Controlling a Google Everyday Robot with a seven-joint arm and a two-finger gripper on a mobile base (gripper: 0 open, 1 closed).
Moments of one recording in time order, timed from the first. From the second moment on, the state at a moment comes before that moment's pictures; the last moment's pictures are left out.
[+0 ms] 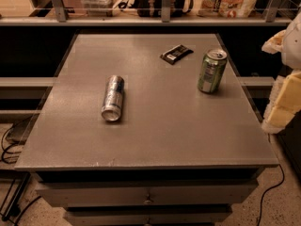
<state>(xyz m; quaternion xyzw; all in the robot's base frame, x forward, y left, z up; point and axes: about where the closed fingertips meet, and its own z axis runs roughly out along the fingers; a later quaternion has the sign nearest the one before) 0.438 -0.217 0.976 -0.60 0.78 -0.03 0.16</state>
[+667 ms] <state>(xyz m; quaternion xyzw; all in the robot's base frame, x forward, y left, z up) 0.438 -0.217 0.976 -0.60 0.78 -0.03 0.16</state>
